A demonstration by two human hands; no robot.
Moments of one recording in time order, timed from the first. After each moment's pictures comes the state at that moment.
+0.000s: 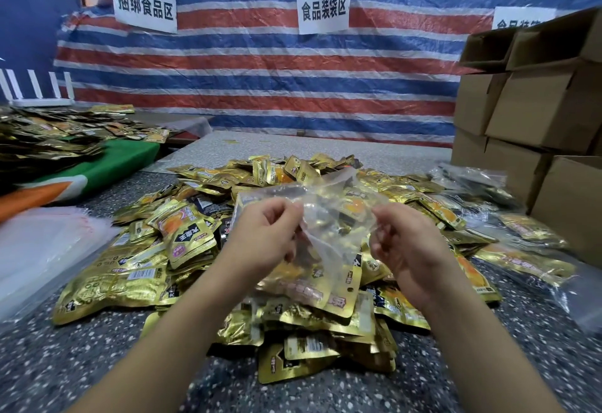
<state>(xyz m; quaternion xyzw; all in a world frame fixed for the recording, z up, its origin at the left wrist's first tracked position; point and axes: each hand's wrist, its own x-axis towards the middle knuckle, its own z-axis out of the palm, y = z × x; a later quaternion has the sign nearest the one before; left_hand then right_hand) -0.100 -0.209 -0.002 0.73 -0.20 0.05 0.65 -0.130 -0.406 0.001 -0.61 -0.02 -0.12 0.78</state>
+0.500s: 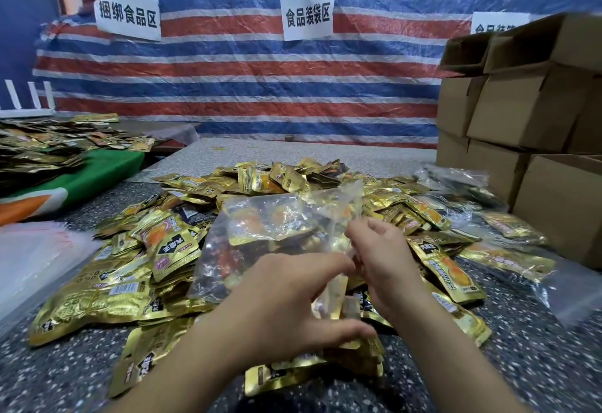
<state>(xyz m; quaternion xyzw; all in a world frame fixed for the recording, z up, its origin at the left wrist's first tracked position) -0.137 -0.221 -0.012 0.81 -0.49 0.21 0.24 -0.121 -0.390 -0.015 -0.66 0.04 -0.18 0.73</state>
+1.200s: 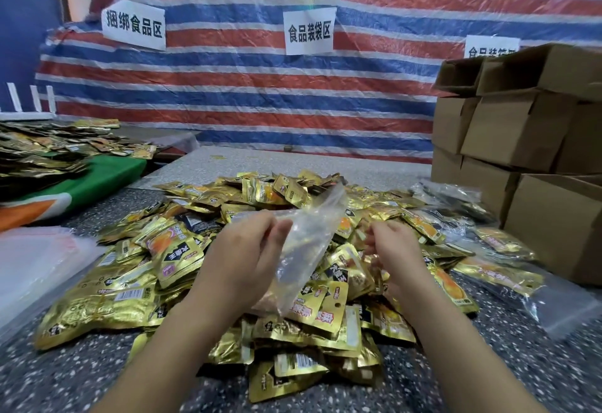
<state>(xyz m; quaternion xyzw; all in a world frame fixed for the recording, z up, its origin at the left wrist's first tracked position) -0.099 -0.196 -0.005 0.81 -0.31 0.33 0.38 -0.092 -0.425 -0.008 -0.72 0.17 -0.21 0.63</state>
